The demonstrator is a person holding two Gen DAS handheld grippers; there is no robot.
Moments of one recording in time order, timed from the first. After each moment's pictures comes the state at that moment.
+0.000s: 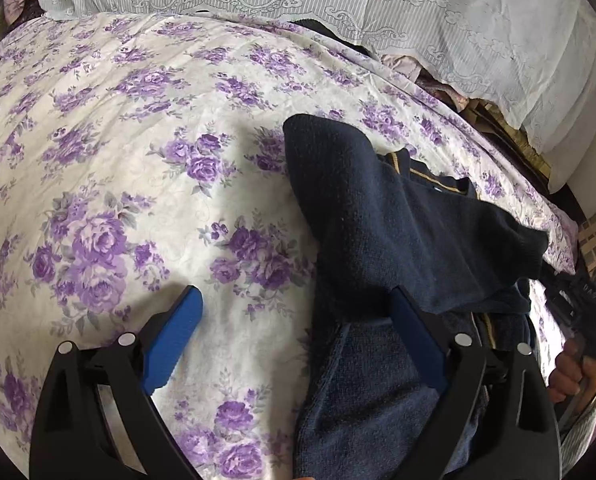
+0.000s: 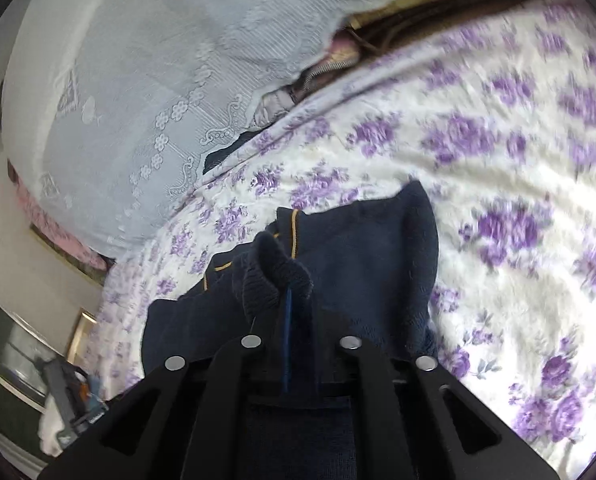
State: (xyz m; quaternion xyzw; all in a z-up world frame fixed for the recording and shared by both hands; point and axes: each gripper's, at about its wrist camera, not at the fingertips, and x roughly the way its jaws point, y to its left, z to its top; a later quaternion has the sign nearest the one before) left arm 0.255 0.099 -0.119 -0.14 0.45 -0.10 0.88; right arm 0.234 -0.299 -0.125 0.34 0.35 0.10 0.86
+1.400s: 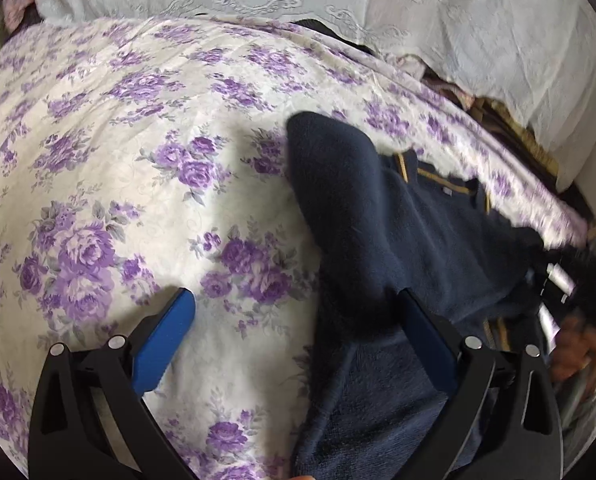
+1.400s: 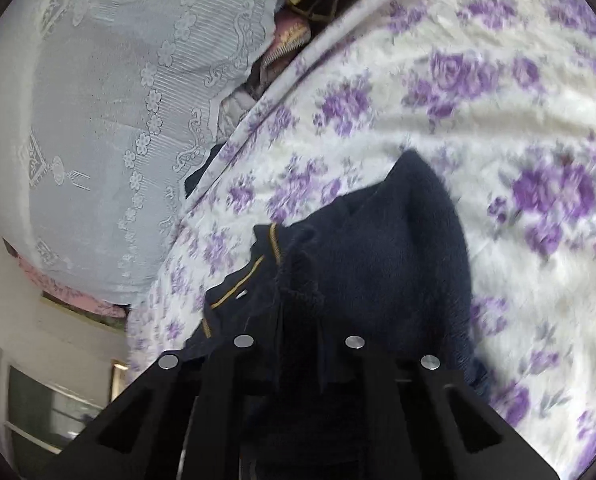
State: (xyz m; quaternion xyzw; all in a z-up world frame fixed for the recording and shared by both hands) left arm 0.262 0.095 -0.127 -0.14 0.45 -0.09 0.88; right arm 0.261 -0.300 -0.144 0.42 0.34 0.06 0.84
